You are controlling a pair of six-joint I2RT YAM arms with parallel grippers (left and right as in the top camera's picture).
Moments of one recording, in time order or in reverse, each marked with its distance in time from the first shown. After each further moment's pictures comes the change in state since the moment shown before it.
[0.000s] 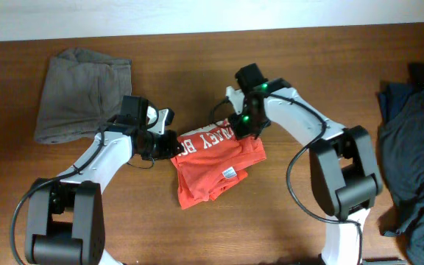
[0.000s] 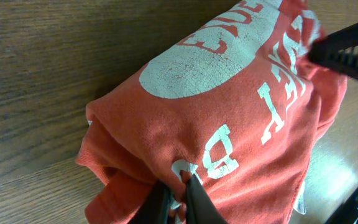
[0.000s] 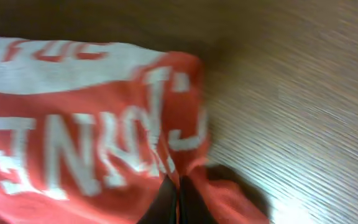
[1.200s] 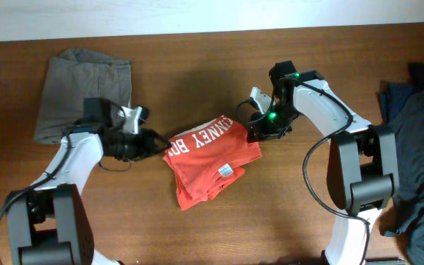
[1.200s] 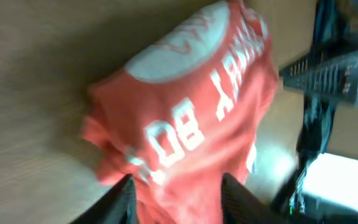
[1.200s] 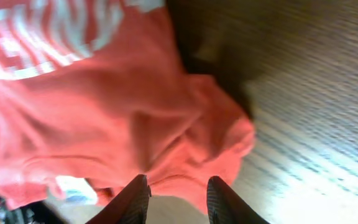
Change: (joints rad) left arm 0.206 -0.033 0.006 -0.133 0.249 0.166; right arm -0.157 -0.015 0.000 -0.208 -0.258 -0.114
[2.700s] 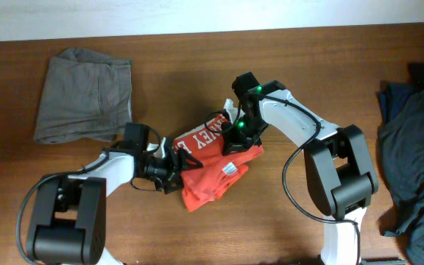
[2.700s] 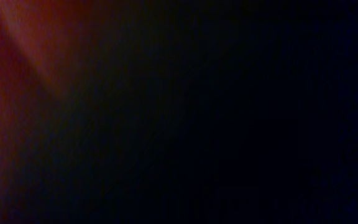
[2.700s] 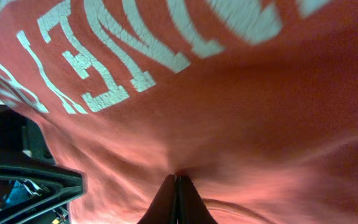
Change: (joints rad) left arm -0.204 0.064 -0.257 0.317 0.098 -0.665; right arm 0.202 0.033 -0.002 0.058 -0.058 0.348
